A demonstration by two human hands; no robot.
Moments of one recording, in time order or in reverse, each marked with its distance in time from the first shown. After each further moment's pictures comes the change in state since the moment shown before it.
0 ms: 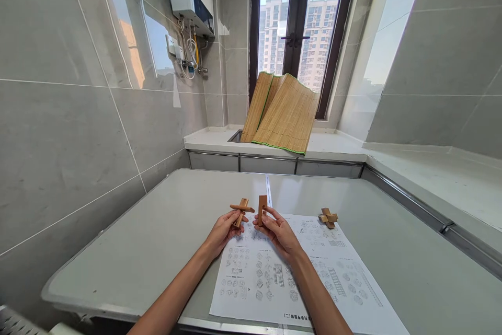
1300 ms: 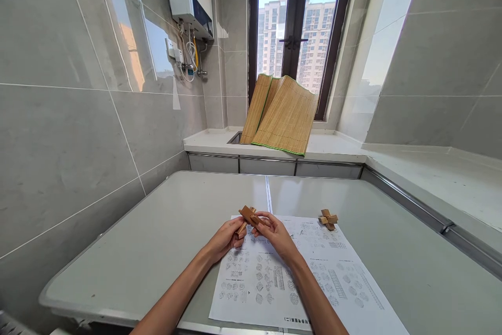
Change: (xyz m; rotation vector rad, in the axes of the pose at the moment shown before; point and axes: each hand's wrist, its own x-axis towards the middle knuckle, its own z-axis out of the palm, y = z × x) left_hand -0.004 0.000 0.006 -0.002 -0.227 -0.103; right_hand -0.002 -0.001 0.011 -0.323 -0.099 -0.121
